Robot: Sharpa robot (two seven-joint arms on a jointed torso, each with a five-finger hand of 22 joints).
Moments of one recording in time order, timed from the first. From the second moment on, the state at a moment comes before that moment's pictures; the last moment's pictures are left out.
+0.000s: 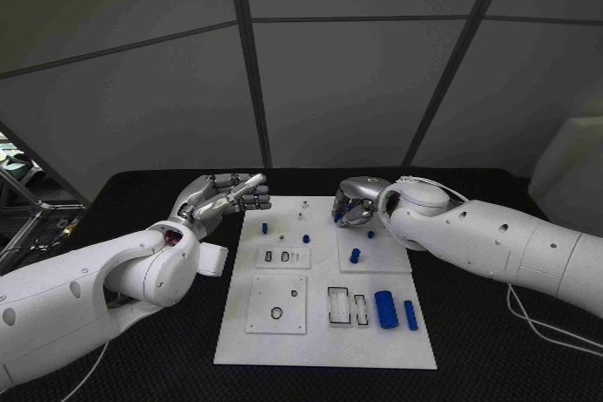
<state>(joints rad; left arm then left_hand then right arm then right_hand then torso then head) 1.12 -0.91 0.09 1.64 -0.11 -0.38 0.38 1.35 -0.02 0.07 0.11 0.05 0.87 0.21 0.17 0.11 0.97 0.17 0.22 0.07 1.00 0.14 0.14 0.12 0.19 0.83 0.25 0.33 0.13 1.24 -0.57 0.03 1.16 -1.60 -0.11 -0.09 1.22 0.02 0.37 -0.28 0.15 1.12 0.13 0.07 0.07 1.21 0.08 0.06 0.06 1.47 0.00 1.15 0.84 0.06 1.43 0.11 1.48 1.31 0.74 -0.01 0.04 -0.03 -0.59</state>
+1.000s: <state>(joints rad) 1.13 -0.90 0.09 1.63 -0.11 -0.37 0.38 1.35 -0.02 0.07 0.11 0.05 0.87 0.21 0.17 0.11 0.97 0.17 0.21 0.07 1.00 0.14 0.14 0.12 0.19 0.83 0.25 0.33 0.13 1.24 -0.47 0.03 1.08 -1.54 -0.36 -0.04 1.24 0.02 0.43 -0.29 0.13 1.14 0.13 0.06 0.07 1.22 0.07 0.06 0.06 1.47 -0.01 1.17 0.85 0.06 1.44 0.10 1.49 1.31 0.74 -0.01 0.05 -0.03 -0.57</state>
